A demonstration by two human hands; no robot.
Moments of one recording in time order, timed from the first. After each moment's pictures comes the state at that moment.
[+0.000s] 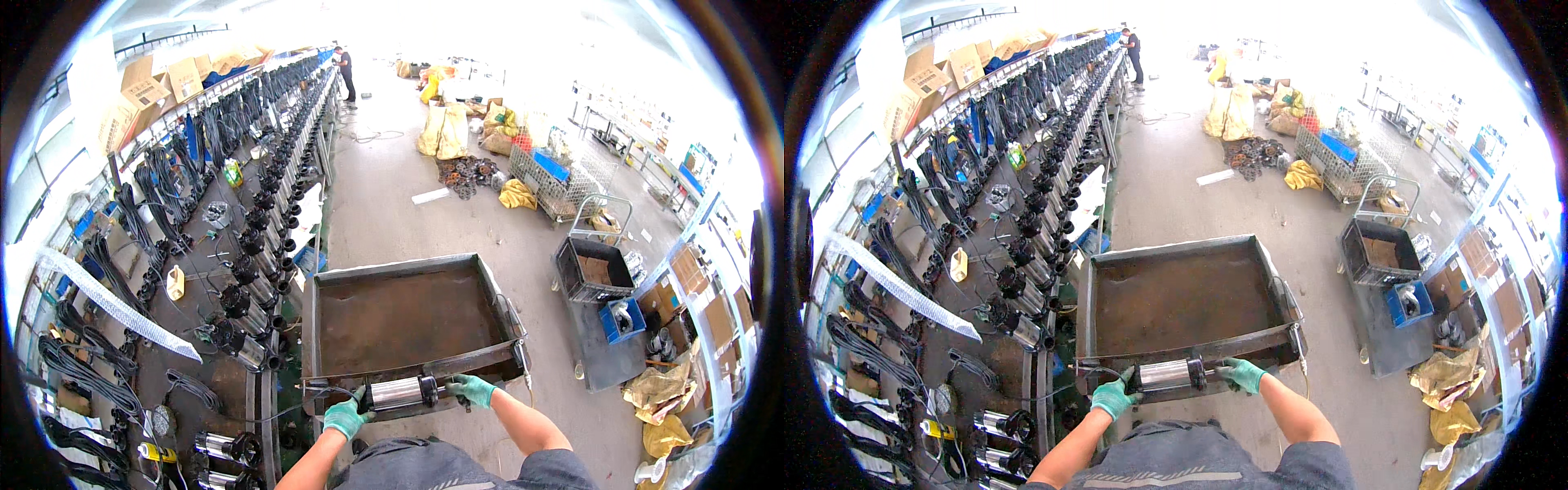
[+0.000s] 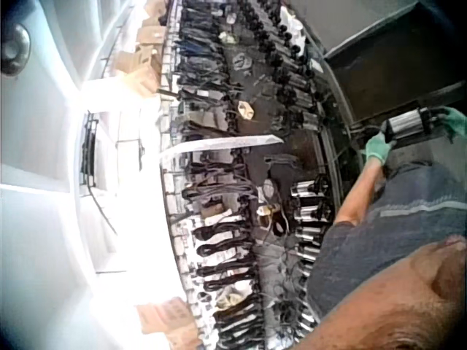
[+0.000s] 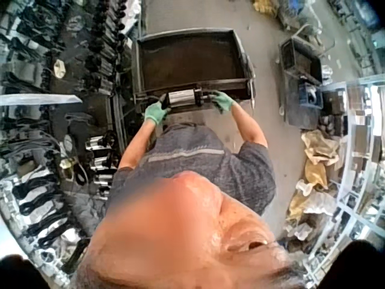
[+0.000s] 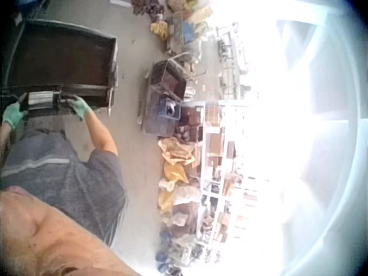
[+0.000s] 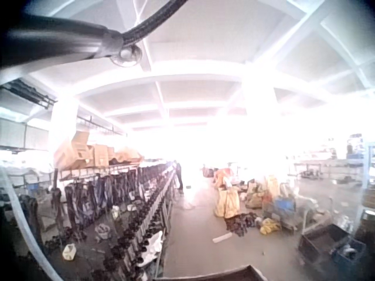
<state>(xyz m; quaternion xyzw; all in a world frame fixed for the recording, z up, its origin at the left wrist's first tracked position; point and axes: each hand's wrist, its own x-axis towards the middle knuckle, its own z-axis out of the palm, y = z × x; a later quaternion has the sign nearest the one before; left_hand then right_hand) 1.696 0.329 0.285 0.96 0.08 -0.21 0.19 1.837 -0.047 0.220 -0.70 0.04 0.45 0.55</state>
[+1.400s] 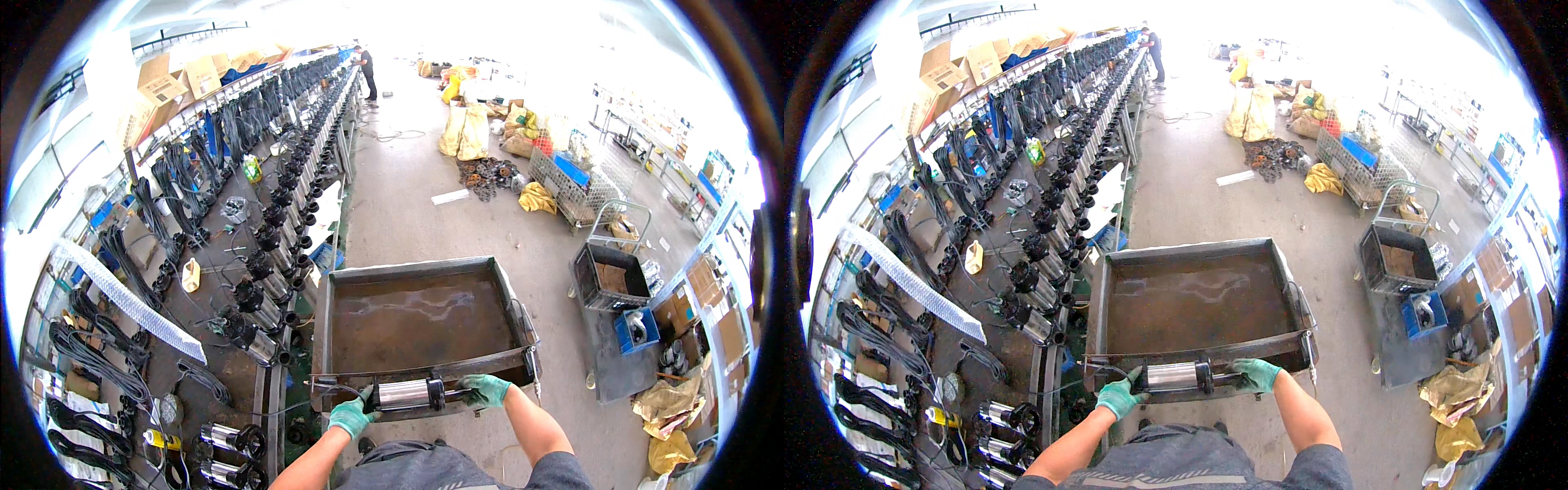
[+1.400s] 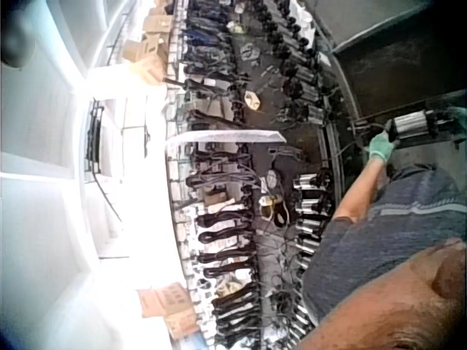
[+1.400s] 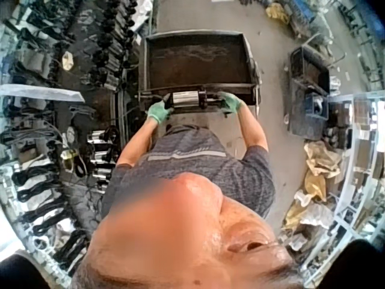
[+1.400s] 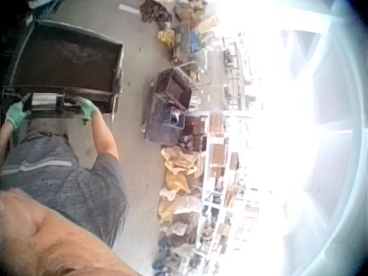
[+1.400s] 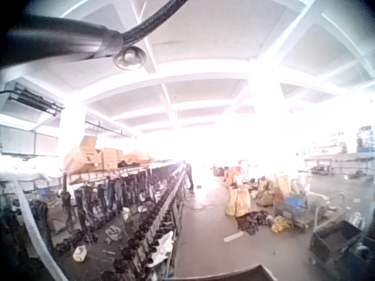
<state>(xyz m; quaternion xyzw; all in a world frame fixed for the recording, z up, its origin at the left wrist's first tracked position) 1.698 0.319 0.301 0.95 0.10 -0.22 0.20 1.858 -0.069 0.232 -0.48 0.02 0.55 0.68</state>
